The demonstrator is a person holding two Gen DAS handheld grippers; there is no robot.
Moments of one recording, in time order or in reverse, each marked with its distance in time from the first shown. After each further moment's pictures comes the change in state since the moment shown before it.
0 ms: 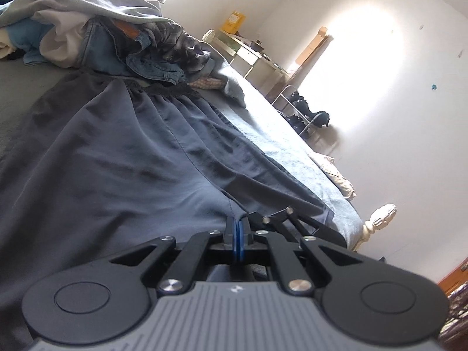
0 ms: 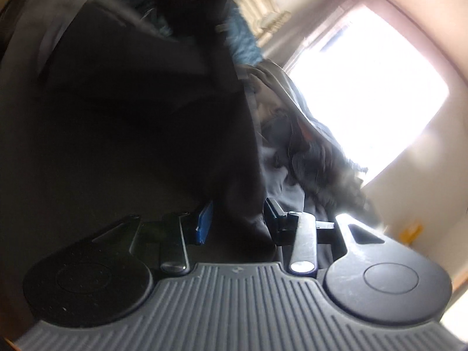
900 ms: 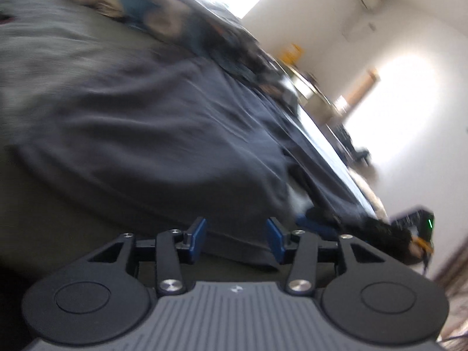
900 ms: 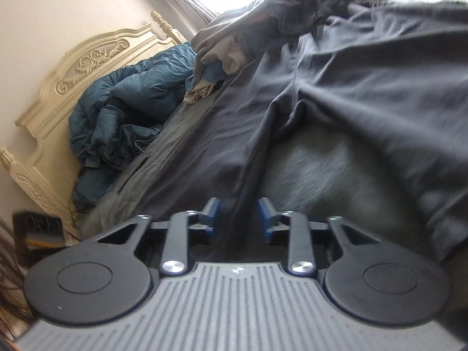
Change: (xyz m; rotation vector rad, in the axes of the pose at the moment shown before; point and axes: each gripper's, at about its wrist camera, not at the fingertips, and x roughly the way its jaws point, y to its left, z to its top) left arm -0.087 0.030 -0.146 -0.224 -0.198 0.215; right arm -0.043 -0.043 -0.067 1.468 0.115 0.521
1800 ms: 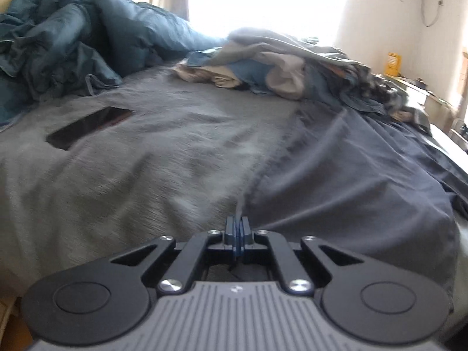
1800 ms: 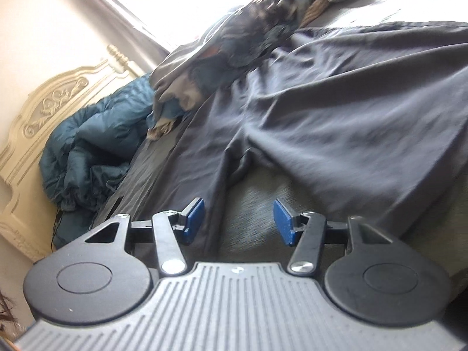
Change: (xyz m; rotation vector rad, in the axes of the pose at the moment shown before) left arm -0.008 0.043 0.057 0.215 -0.142 0.603; right arm -0.058 -0.020 0.030 0.122 -0.126 -0.173
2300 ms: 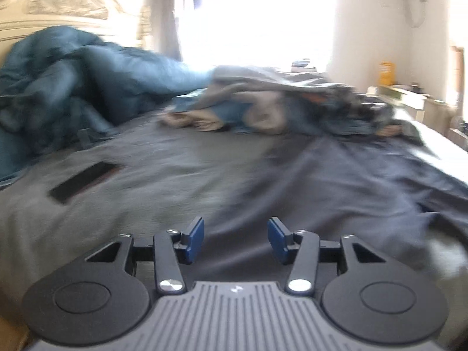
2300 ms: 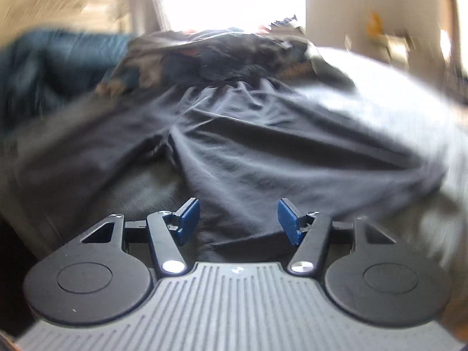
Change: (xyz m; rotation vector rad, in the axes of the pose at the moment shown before) left arm -0.037 -0.091 0.016 0.104 -0.136 -0.009; right arm -0.016 -0.005 -0.016 -0.662 -0.070 -0.341
